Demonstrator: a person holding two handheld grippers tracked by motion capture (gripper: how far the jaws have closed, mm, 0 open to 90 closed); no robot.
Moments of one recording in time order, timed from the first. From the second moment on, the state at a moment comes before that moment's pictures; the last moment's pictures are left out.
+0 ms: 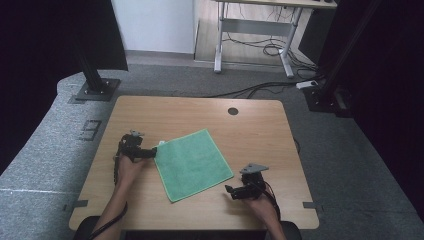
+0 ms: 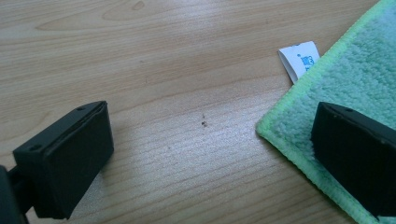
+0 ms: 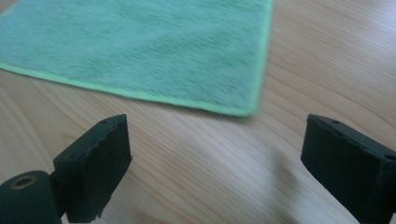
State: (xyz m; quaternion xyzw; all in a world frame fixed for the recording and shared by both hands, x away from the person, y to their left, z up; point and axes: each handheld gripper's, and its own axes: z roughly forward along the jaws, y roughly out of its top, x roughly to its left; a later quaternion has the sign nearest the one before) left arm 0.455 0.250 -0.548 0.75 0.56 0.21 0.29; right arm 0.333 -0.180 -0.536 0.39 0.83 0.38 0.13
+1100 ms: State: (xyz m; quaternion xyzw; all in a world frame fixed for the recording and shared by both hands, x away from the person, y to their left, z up) left arm 0.454 0.249 -0.548 0.75 0.56 0.21 0.29; right arm 0.325 -0.037 -0.529 0.22 0.89 0.38 0.03
